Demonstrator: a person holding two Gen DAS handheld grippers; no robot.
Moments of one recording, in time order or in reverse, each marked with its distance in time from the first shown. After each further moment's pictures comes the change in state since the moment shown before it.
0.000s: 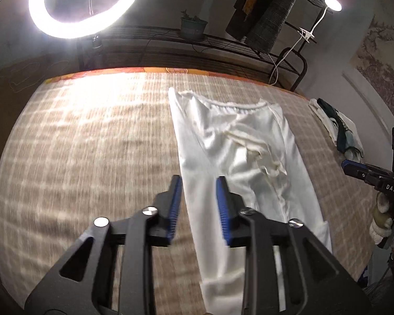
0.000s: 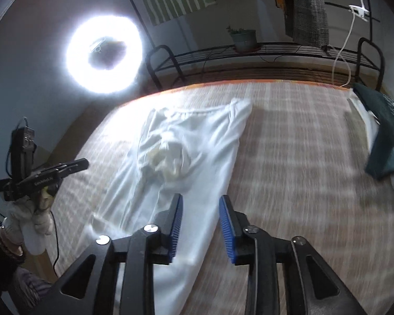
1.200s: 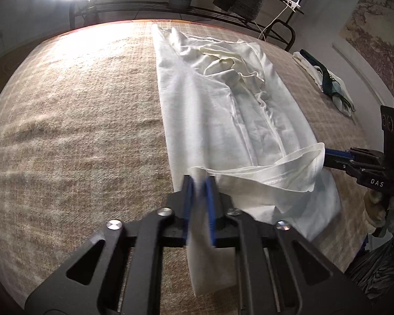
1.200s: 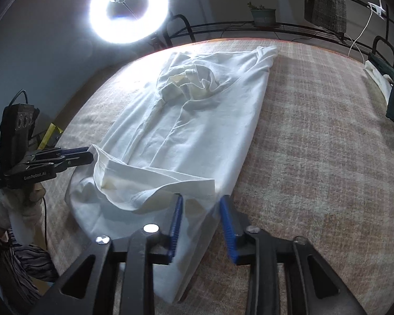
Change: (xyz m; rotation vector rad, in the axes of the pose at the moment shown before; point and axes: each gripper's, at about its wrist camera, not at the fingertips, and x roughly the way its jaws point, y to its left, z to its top) left arm -0.014 -0.030 -0.123 0.034 0.113 -0.033; right arm 0.016 0.038 -0.100 -0.096 0.114 -0.003
